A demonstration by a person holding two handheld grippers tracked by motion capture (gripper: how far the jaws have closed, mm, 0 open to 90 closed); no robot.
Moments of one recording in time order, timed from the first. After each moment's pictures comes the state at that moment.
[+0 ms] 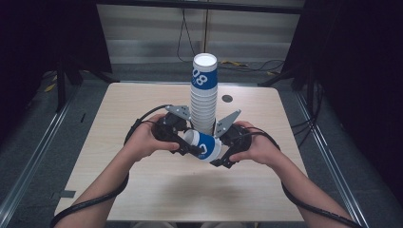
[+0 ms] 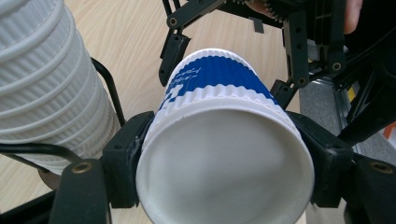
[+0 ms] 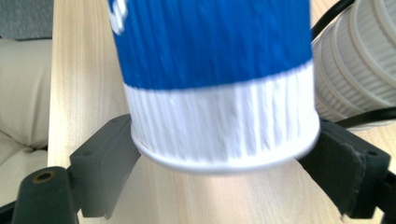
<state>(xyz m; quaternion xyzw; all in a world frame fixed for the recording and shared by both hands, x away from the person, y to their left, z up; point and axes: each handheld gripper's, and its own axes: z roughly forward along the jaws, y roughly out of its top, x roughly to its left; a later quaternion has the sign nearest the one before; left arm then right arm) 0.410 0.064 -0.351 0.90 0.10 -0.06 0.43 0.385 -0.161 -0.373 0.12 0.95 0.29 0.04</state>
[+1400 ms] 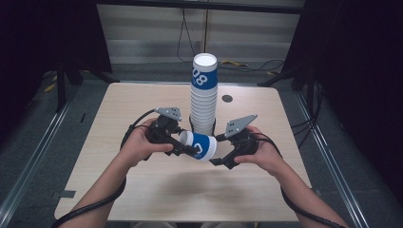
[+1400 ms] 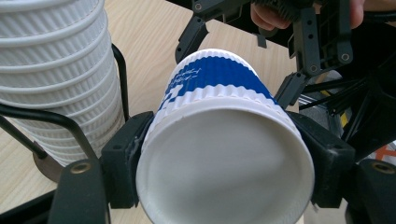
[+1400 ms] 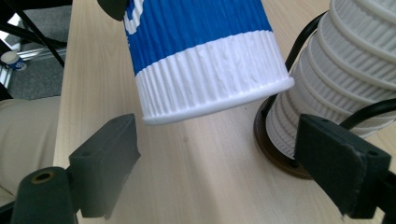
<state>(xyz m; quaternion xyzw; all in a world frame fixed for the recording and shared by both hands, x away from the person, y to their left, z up) 0.412 0.082 -0.369 0.87 0.14 -0.08 0.47 0.379 -0.181 -0.387 0.16 0.90 0.40 0.05</state>
